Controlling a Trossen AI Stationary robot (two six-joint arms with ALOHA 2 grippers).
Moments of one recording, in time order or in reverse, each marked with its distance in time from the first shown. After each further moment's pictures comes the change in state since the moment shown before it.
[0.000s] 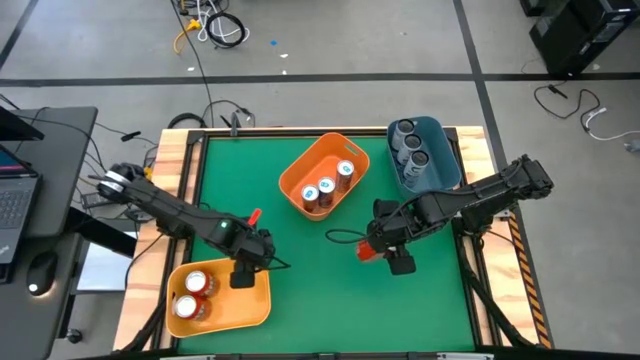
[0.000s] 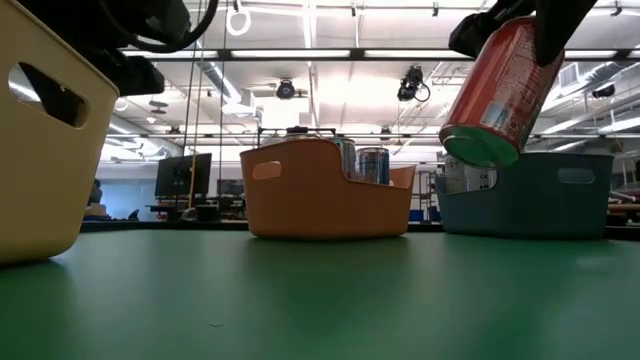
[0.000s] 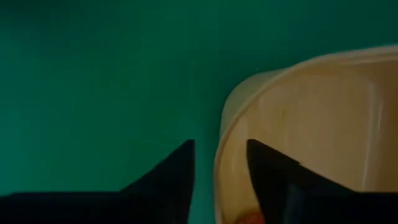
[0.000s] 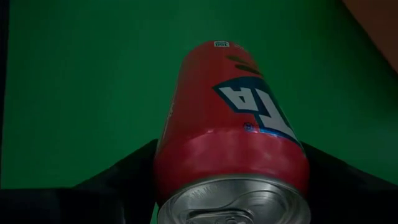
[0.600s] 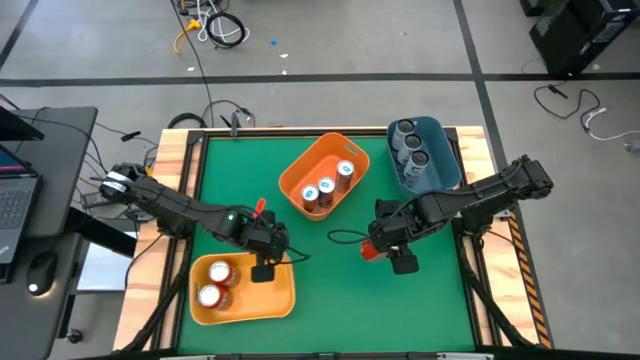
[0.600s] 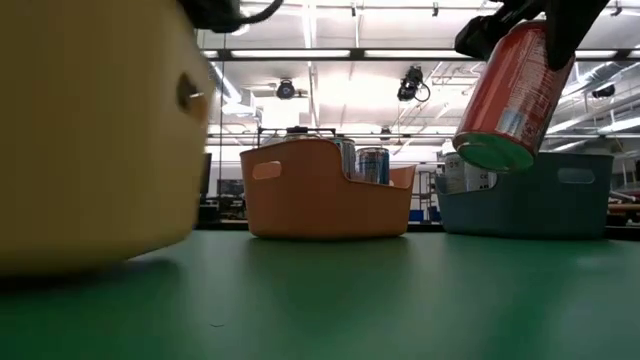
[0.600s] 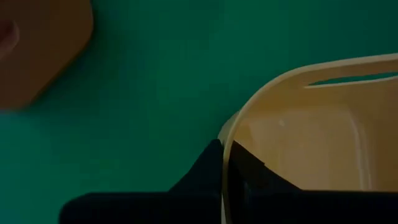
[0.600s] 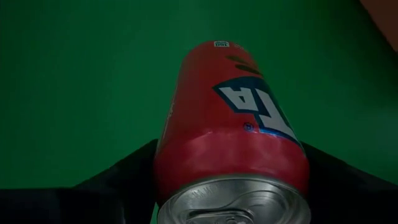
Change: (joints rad) left arm 0.081 0.018 -0.001 0.272 -0.112 0.114; right arm 0.000 0.000 0.000 -0.045 -0.003 -0.001
